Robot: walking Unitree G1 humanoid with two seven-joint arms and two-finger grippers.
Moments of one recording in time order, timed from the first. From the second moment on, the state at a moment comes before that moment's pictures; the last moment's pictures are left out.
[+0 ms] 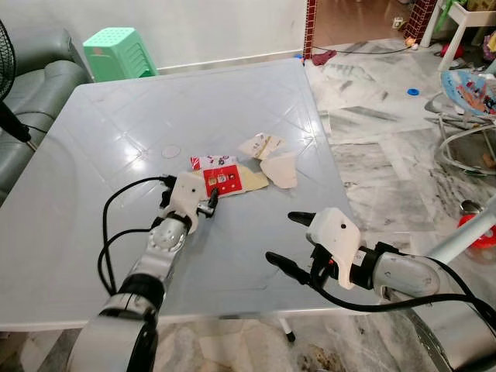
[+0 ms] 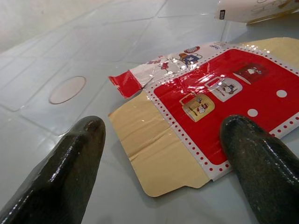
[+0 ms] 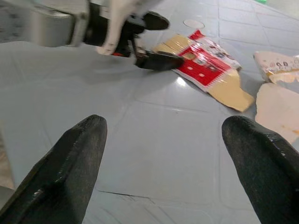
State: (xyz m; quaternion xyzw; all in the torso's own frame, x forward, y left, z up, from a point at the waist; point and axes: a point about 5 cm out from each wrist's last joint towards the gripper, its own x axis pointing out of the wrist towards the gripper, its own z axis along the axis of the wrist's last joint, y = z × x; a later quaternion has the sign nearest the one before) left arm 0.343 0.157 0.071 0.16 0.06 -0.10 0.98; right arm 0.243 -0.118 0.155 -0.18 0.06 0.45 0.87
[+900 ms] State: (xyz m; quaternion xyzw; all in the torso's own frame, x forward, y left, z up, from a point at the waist) left arm 0.262 0.204 0.099 0.21 0.02 -0.05 0.98; right arm 0.260 -0.113 0.152 -0.19 0.04 0.47 0.86
